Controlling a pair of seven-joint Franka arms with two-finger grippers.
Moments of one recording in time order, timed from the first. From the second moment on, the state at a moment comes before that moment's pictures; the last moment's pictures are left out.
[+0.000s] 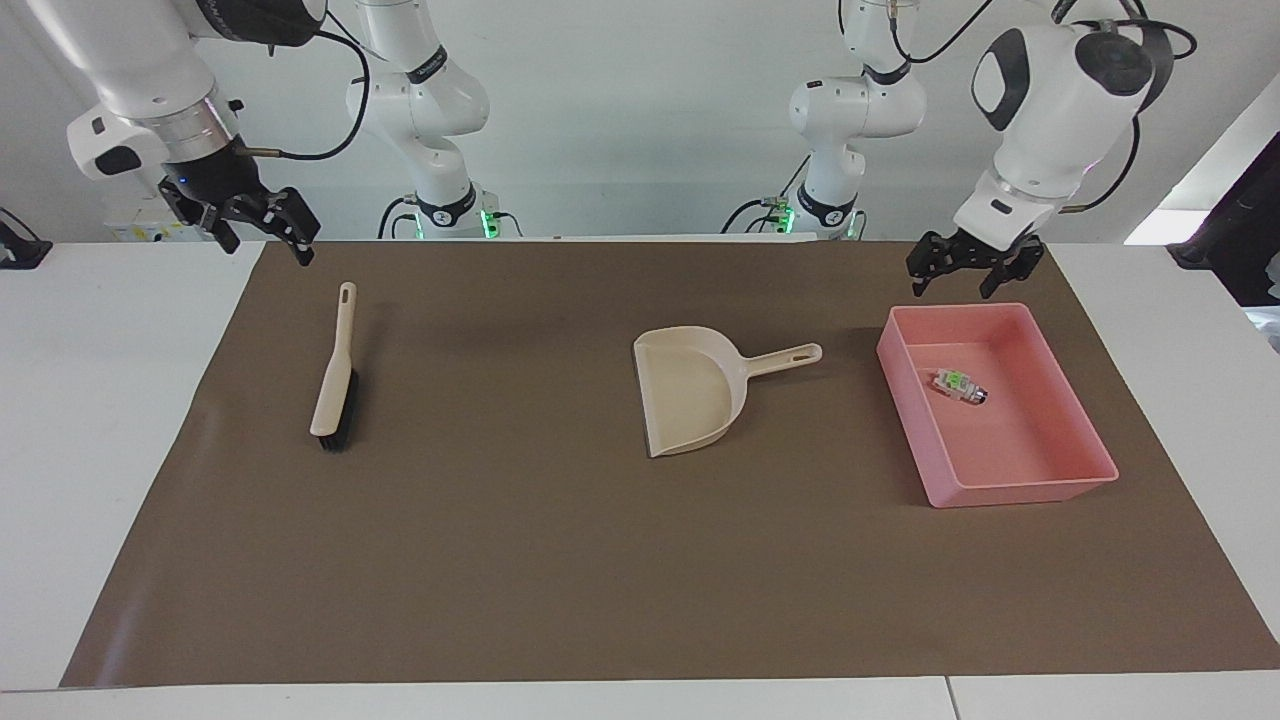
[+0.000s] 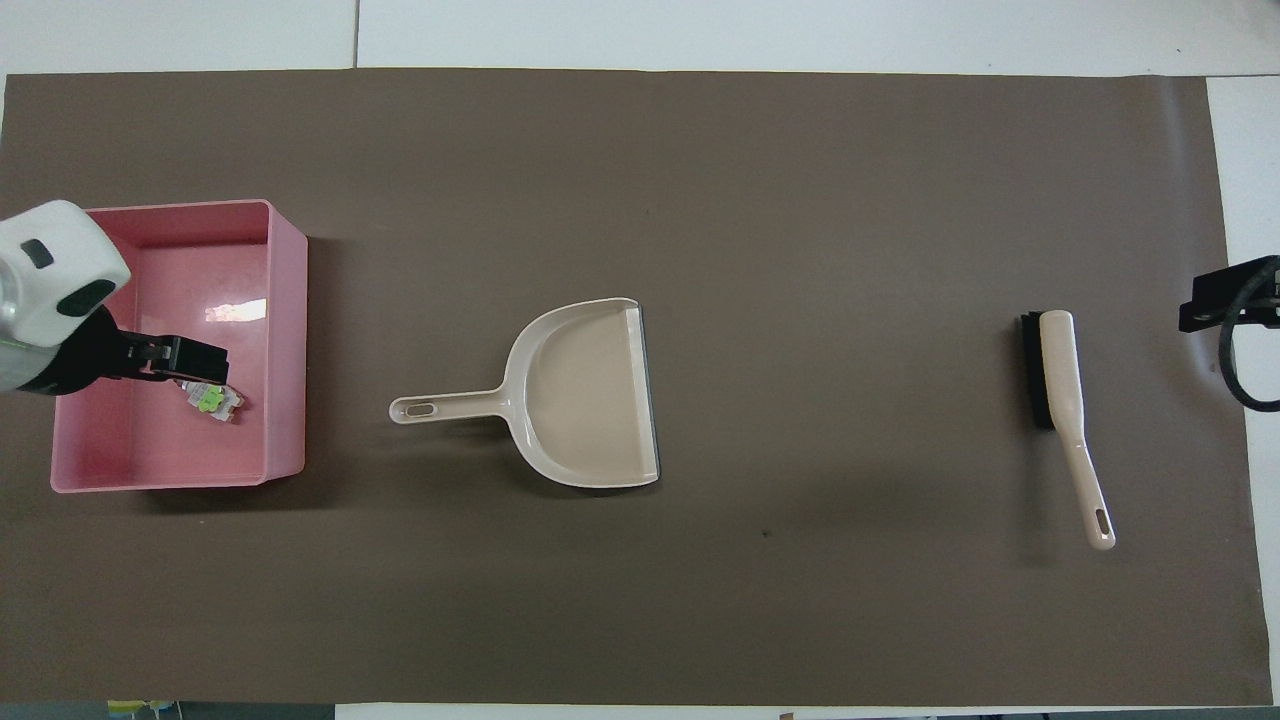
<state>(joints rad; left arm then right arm) -0.05 -0.10 -0.03 -1.81 0.00 1.66 0.04 -0.01 -0.08 -0.07 -1.63 -0.03 1.51 0.13</state>
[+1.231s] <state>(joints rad) -0.01 -0.02 -0.04 -1.60 0.00 1.54 0.03 -0.03 -0.08 -0.09 -1.63 0.06 1.52 0.09</state>
